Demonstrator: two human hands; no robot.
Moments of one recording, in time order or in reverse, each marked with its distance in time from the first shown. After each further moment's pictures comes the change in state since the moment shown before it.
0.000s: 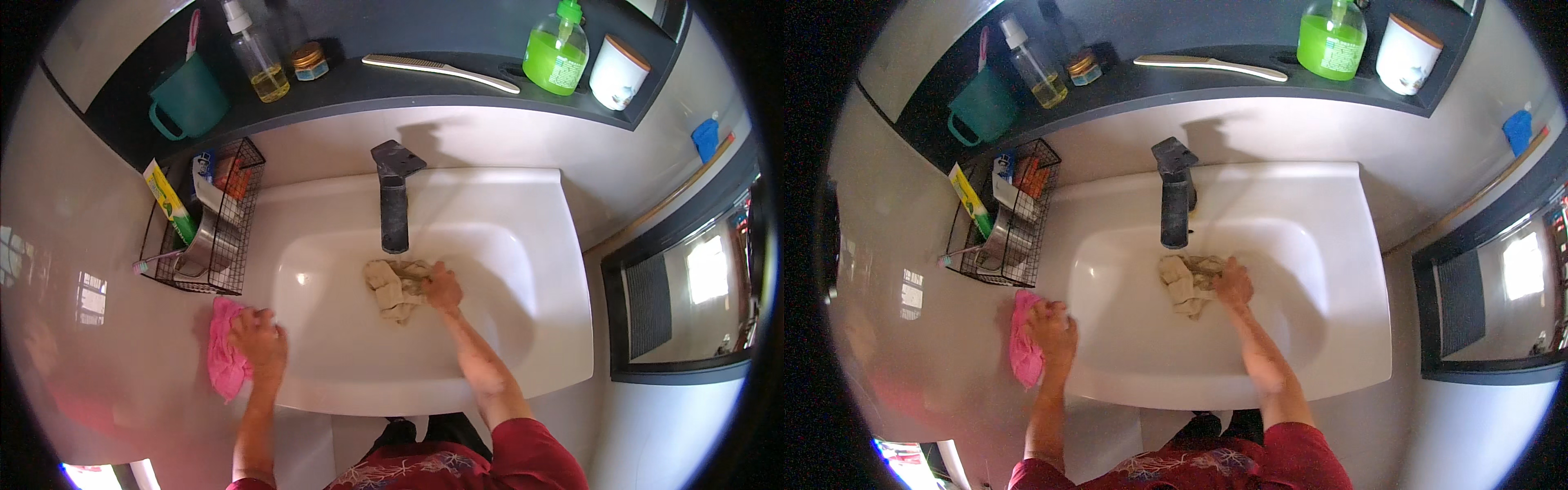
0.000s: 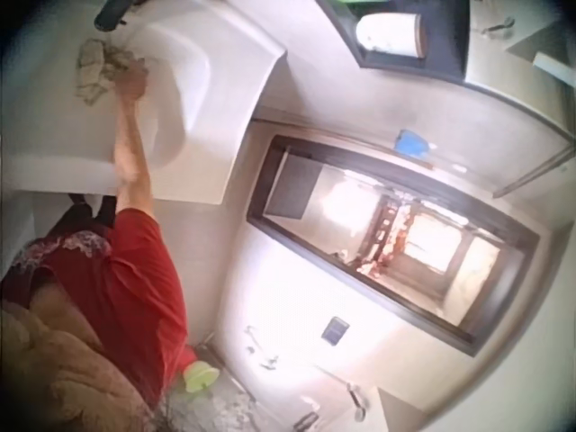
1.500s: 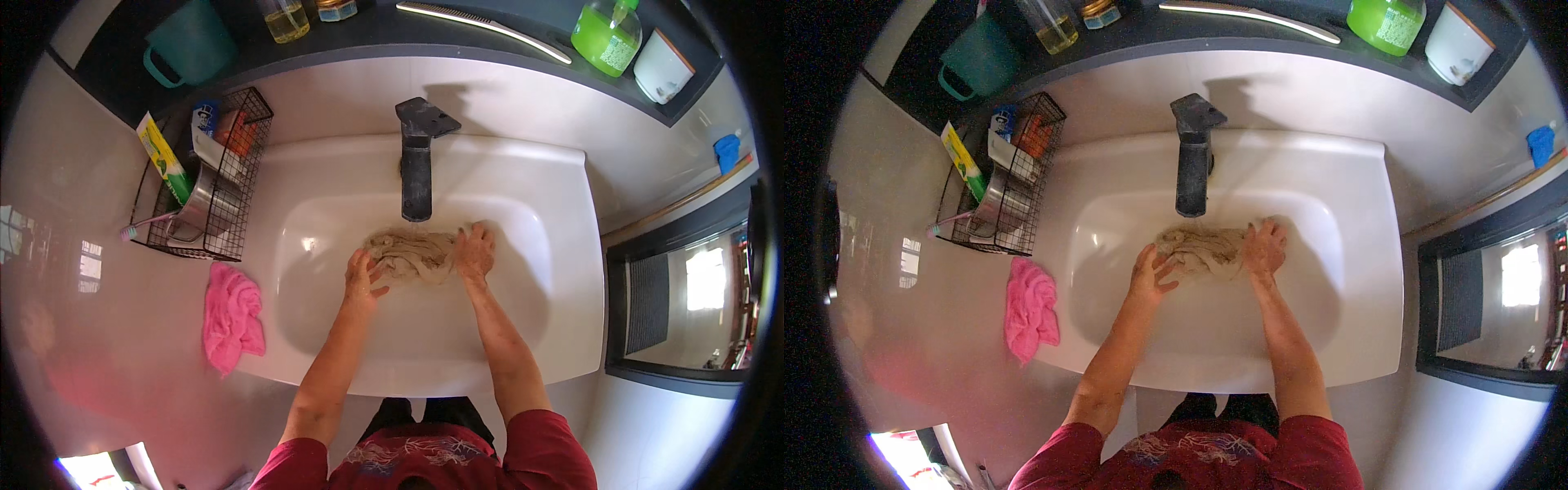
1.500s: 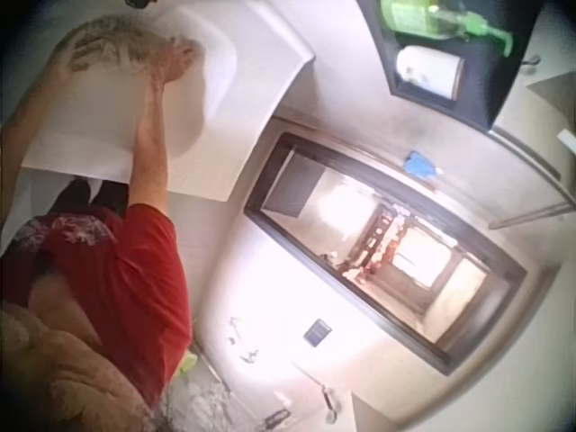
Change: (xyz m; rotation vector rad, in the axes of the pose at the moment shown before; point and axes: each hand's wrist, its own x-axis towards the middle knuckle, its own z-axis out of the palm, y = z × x) left_hand 0.009 0.118 0.120 -1.705 -0.721 -1.194; right_hand 0.015 0.005 -0.005 0.000 0.352 0.009
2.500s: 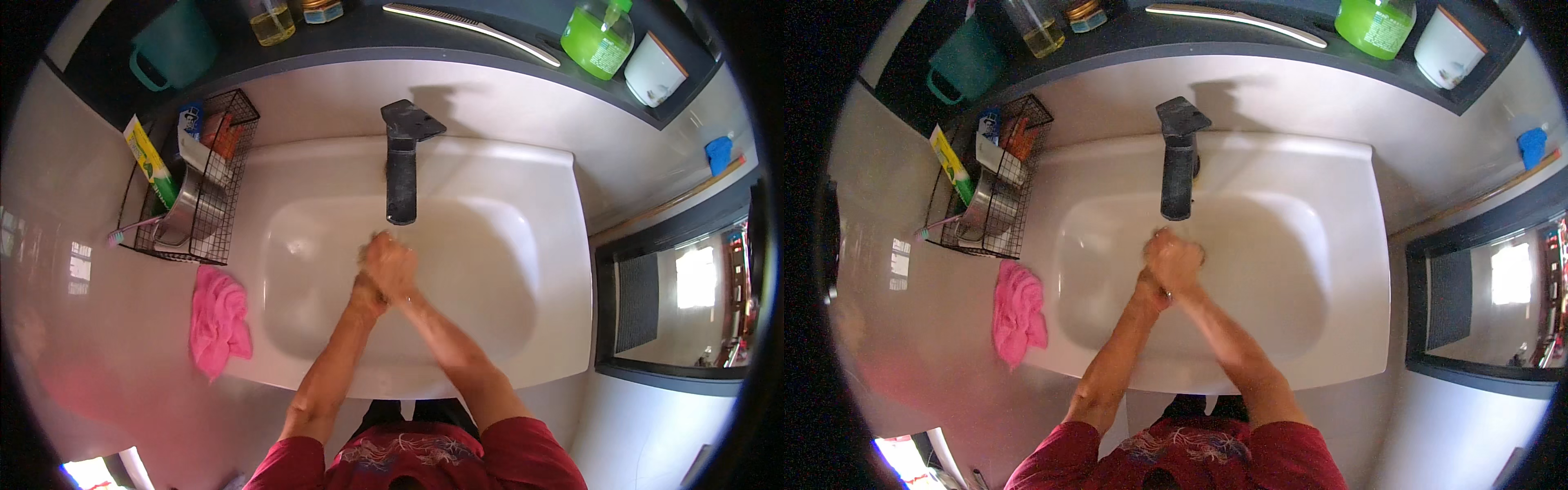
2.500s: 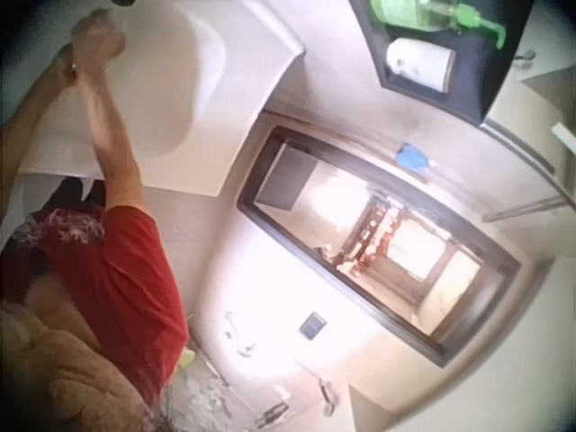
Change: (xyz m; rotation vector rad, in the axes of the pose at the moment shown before) left_hand 0.025 -0.036 0.024 -0.538 -0.625 -0.071; right_hand -0.057 -0.109 -0.042 0.206 -0.071 -0.550
